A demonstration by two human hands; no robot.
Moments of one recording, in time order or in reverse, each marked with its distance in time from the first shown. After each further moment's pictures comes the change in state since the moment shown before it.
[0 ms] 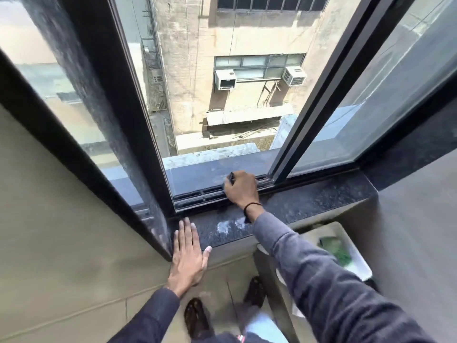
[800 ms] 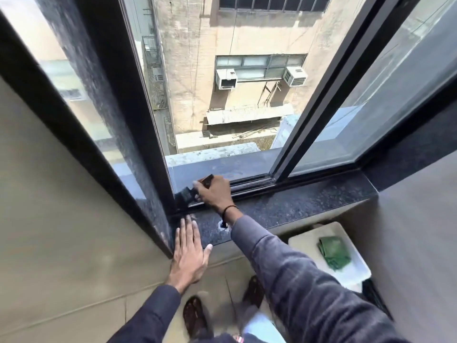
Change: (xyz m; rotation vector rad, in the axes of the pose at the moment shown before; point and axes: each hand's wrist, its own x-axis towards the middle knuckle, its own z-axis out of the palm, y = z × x) left_hand 0.002 0.000 0.001 -0.010 0.041 0.021; right_hand -0.012 -0.041 0.043 0.302 -0.212 -0.021
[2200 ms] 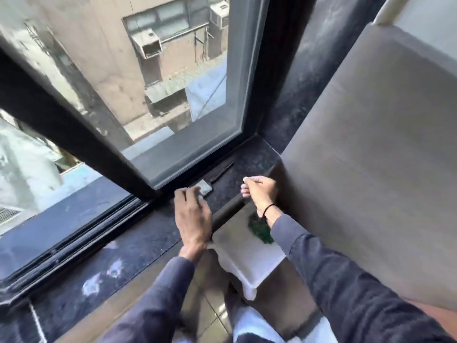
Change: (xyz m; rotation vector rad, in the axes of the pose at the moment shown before) left_hand 0.157 0.375 0.014 -0.489 0.356 0.065; right_hand 0.004 0.371 -0.300 0.853 0.610 0.705
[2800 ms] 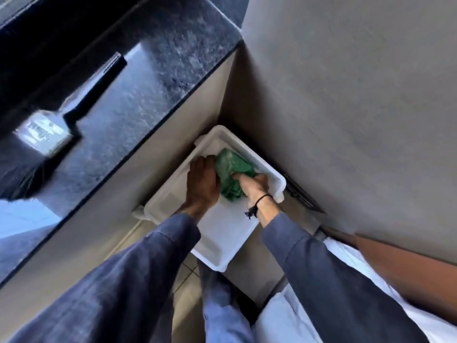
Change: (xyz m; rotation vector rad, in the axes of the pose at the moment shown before) left_hand -0.073 -0.074 0.302 0.153 -0.816 0.143; right_hand 0.146 0.236 -0.103 -0.165 0.242 0.501
